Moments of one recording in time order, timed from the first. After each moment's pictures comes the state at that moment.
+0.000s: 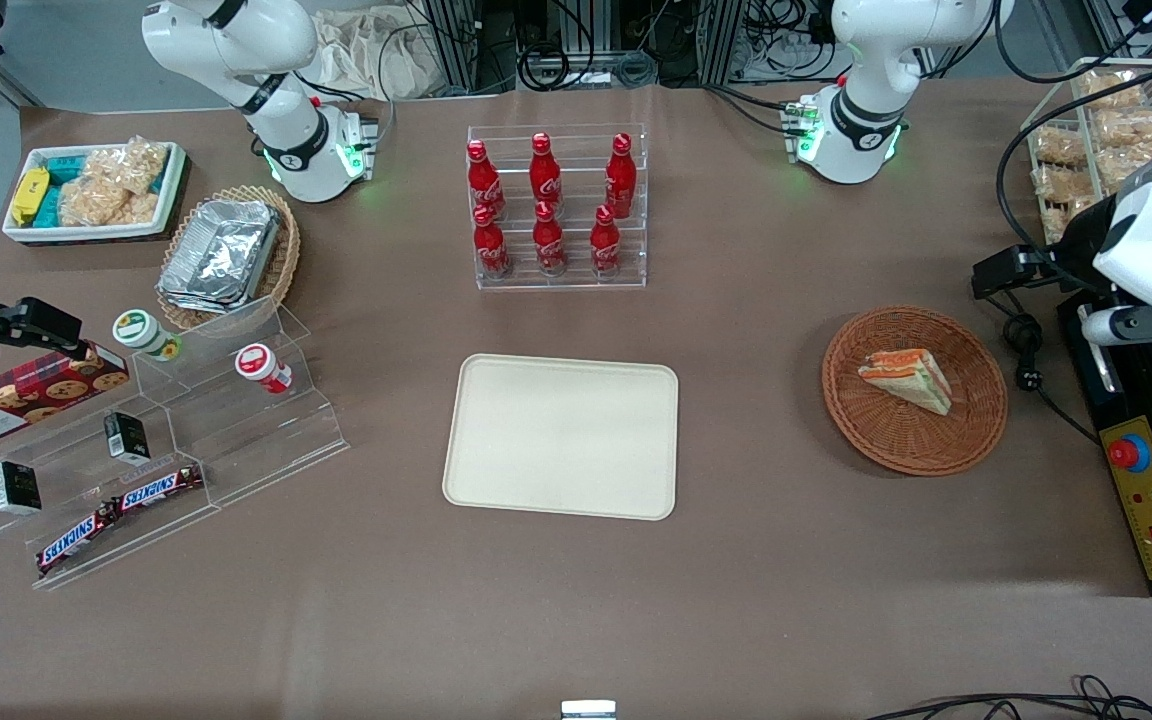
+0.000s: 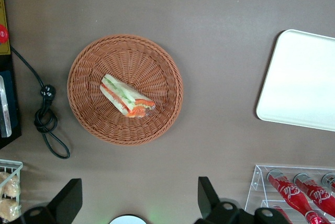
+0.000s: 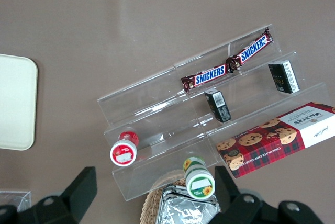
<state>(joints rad) 0.01 0.04 -0.08 -1.57 -0.06 1.52 -0.17</state>
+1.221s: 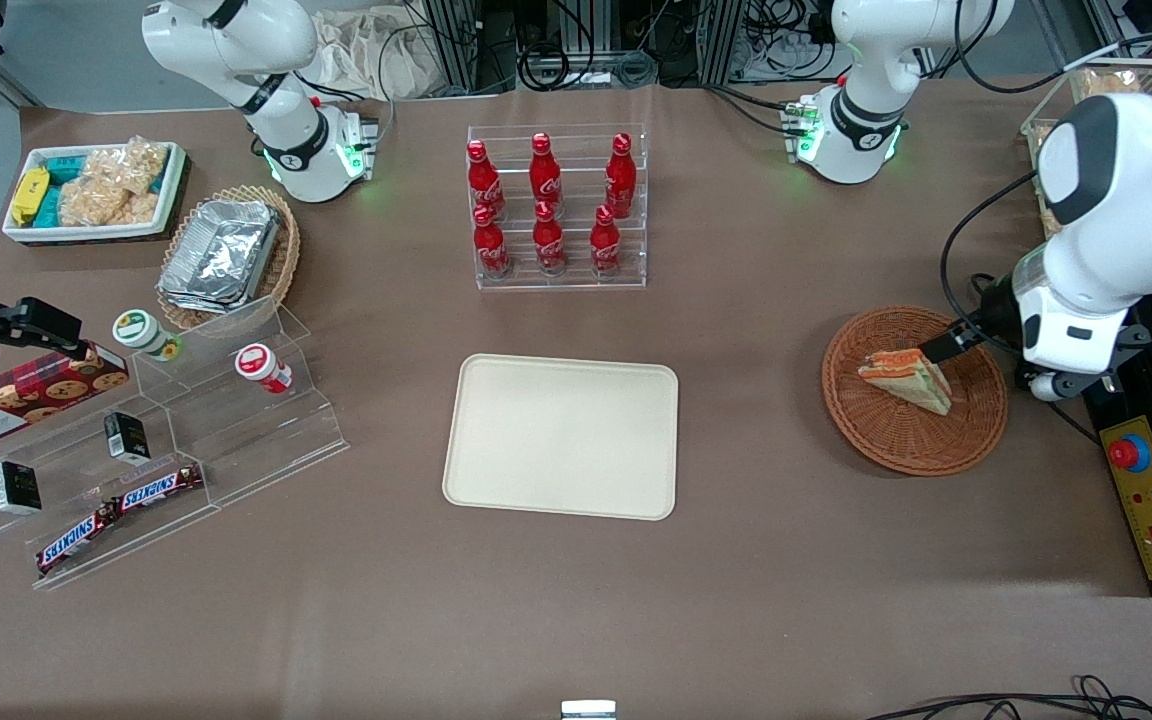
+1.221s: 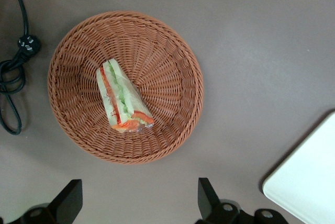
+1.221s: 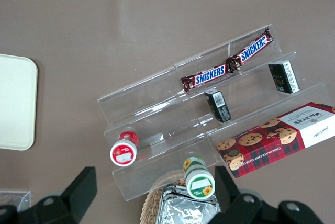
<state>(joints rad) 0.01 0.01 -0.08 -1.99 -0.02 1.94 -0.62</state>
